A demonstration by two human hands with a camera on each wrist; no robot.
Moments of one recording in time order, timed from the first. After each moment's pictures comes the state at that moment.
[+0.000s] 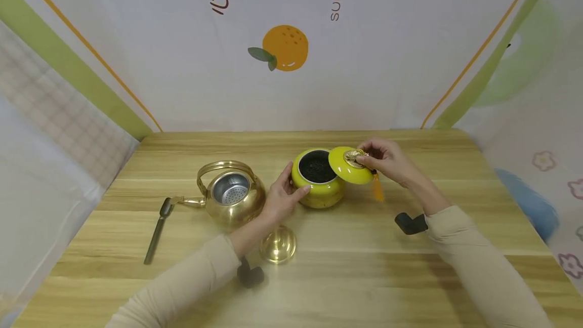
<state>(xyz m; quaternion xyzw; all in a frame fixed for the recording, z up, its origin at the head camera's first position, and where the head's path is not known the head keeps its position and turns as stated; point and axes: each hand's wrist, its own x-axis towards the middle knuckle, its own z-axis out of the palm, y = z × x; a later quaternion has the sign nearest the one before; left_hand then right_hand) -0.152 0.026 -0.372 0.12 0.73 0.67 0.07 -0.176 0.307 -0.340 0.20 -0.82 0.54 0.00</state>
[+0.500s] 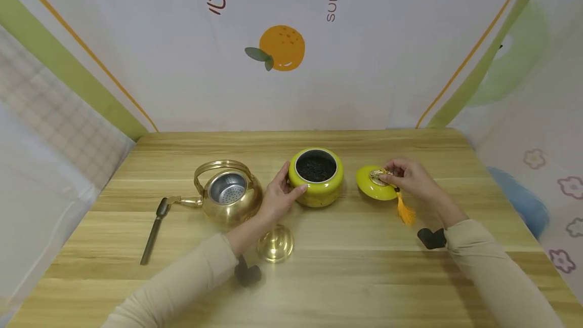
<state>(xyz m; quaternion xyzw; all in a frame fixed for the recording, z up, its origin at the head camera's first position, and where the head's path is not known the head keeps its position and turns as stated) -0.162 0.029 -0.393 0.12 0.72 0.68 0.07 -0.150 0.356 -0.374 0.11 -0.91 0.40 0.02</state>
